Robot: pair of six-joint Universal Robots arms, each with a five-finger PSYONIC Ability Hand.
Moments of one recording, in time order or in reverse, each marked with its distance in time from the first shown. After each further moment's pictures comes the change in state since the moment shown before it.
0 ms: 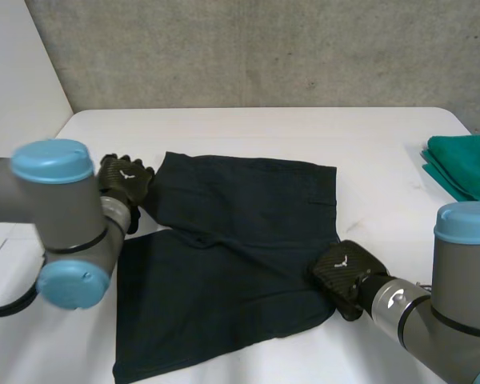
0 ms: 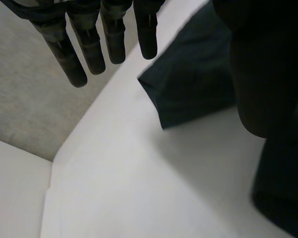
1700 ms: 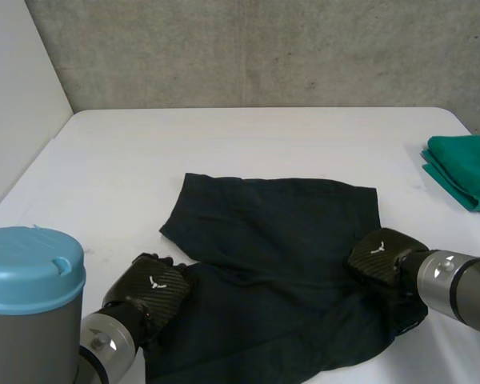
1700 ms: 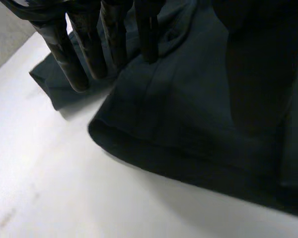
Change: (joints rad) left arm -0.261 0.361 -0.380 -0.315 0.067 -0.192; right arm -0.136 -0.086 -0.139 0.385 -0.022 -0.173; left_hand 0.061 0.064 0.061 0.064 0.070; right_hand 0.012 0.000 0.000 0.000 0.000
